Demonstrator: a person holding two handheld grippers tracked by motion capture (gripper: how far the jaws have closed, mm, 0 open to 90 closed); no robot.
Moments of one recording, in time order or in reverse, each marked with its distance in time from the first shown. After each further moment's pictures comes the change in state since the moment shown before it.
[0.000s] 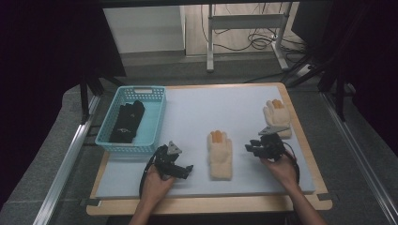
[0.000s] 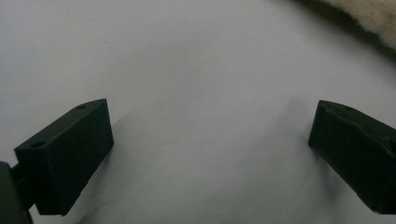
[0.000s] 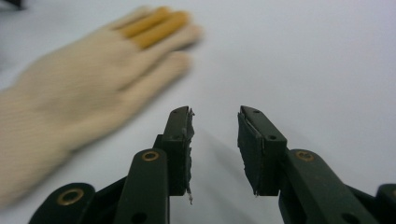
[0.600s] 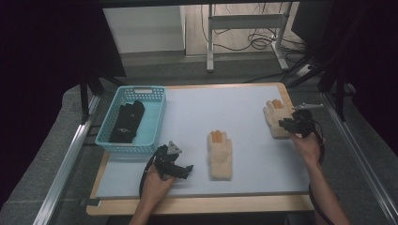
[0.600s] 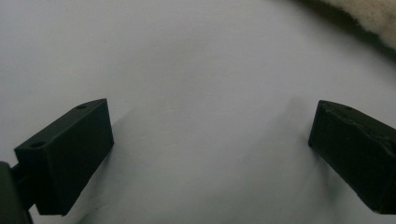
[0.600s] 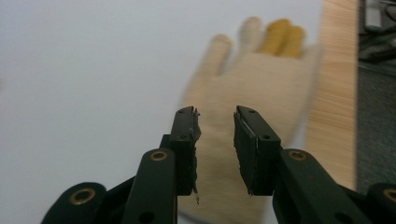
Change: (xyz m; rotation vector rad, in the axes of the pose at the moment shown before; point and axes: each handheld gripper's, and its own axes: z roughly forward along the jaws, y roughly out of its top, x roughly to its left) left arm 0.000 0.000 0.000 0.000 -0.001 -0.001; right arm -0.119 0.010 -0.029 -0.010 -0.270 0.199
